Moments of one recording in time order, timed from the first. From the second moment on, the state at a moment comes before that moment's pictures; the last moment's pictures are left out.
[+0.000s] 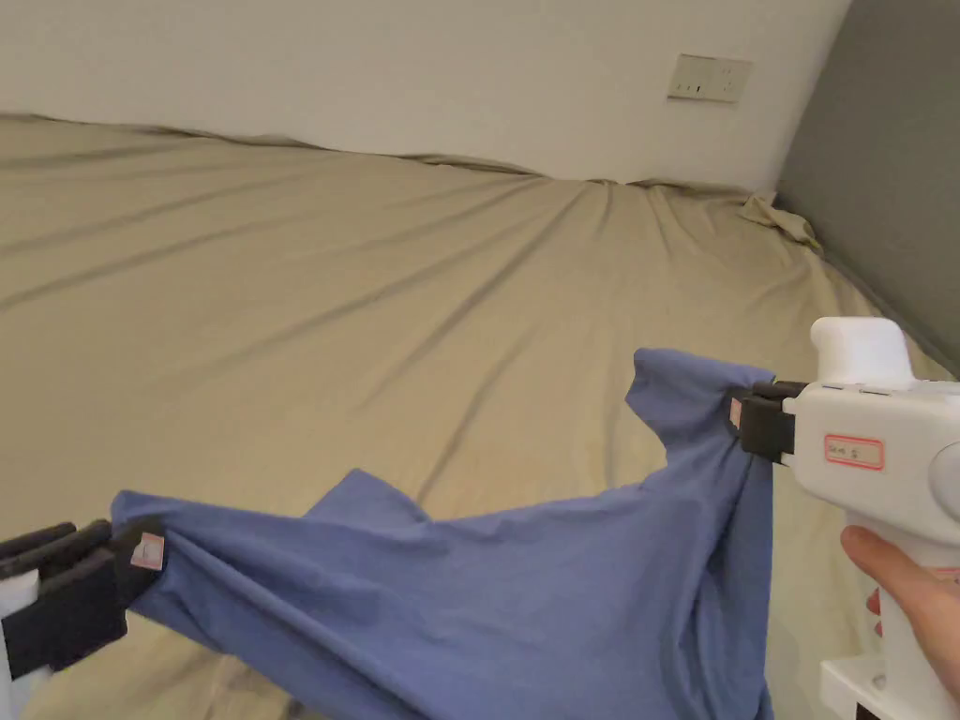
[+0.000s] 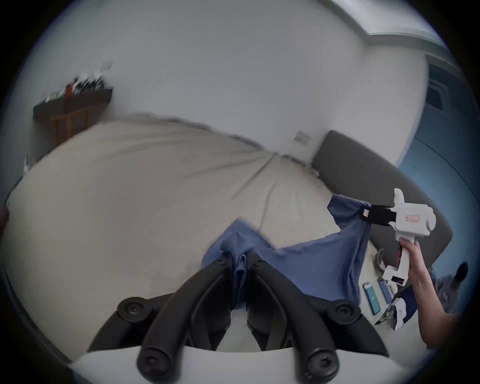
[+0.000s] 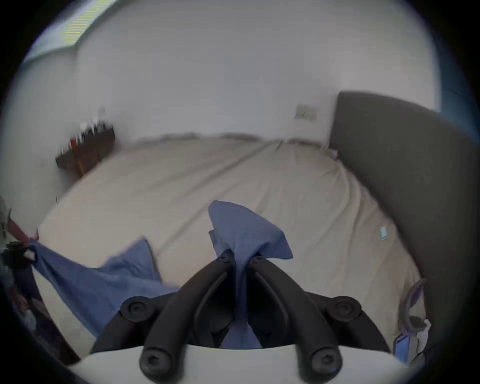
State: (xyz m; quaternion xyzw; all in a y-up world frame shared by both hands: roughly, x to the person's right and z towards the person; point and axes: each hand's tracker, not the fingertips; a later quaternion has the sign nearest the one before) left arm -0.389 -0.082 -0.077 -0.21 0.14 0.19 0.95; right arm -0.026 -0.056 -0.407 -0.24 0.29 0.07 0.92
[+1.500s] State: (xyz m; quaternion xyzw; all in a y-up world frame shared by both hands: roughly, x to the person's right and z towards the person) left arm -0.568 0.213 -0.298 -0.01 0.28 0.05 0.96; right arm -0.135 0.288 -0.535 0.04 0.28 0.00 0.96
